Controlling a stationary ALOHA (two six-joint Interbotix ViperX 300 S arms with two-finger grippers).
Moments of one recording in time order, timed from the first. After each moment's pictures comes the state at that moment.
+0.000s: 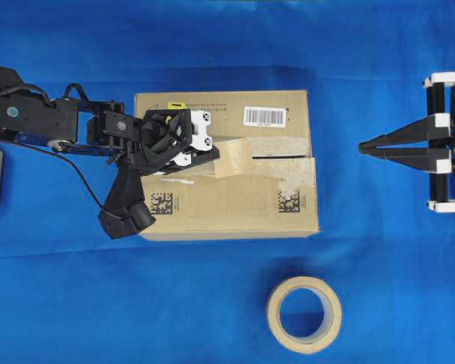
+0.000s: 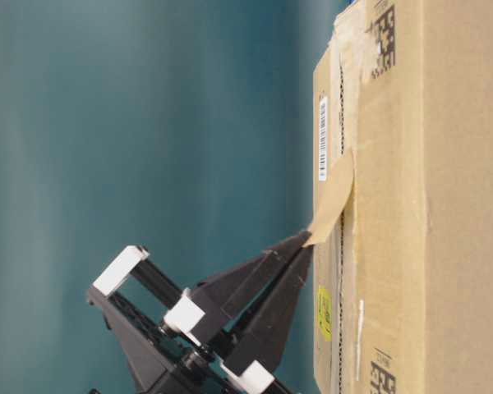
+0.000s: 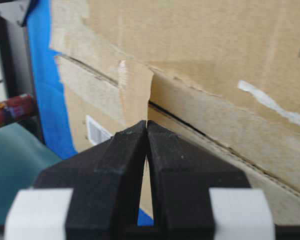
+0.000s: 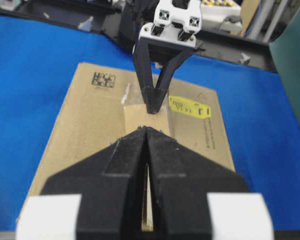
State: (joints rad) left arm 0.04 -0.10 0.64 -0.03 0.12 1.59; right arm 0.01 -0.83 1.15 -0.04 -0.23 0.00
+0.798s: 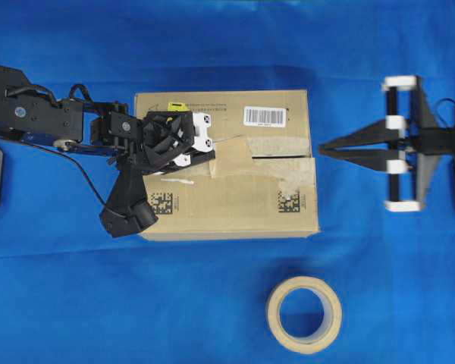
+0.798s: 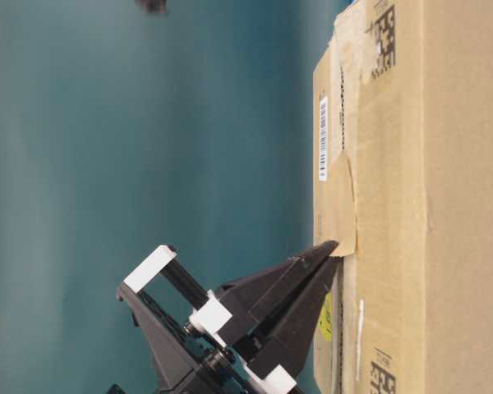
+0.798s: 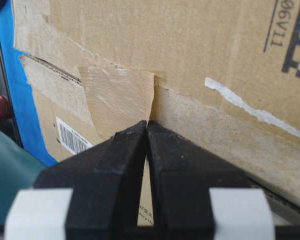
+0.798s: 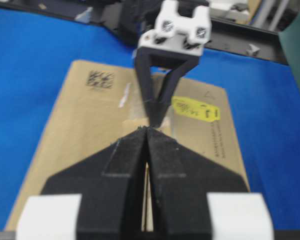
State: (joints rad) left arm 0.05 -0.08 0.64 -0.03 0.14 1.59; right arm -0.02 -0.56 1.06 -0.03 -0.38 0.01
